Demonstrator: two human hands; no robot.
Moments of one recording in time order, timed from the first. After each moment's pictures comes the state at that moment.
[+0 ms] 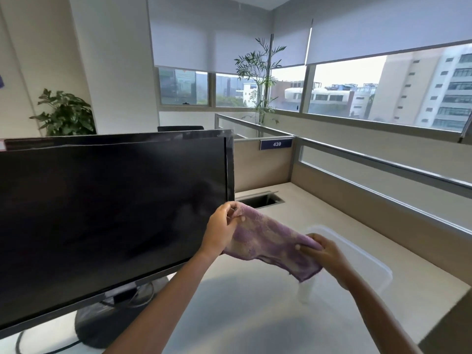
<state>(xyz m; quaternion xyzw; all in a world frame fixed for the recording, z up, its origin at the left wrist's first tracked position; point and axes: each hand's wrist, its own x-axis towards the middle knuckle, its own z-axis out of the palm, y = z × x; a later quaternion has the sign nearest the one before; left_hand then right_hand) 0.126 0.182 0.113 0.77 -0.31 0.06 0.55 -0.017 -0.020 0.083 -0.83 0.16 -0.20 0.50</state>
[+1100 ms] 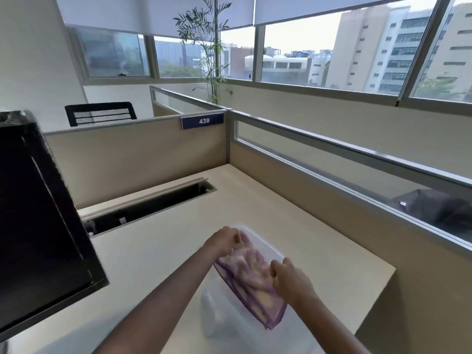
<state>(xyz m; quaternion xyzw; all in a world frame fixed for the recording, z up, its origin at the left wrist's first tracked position) 0.143 -0.119 0.021 0.86 -0.44 -0.17 0.17 -0.037 -0.199 -0.002 -0.94 0.32 0.01 0.13</state>
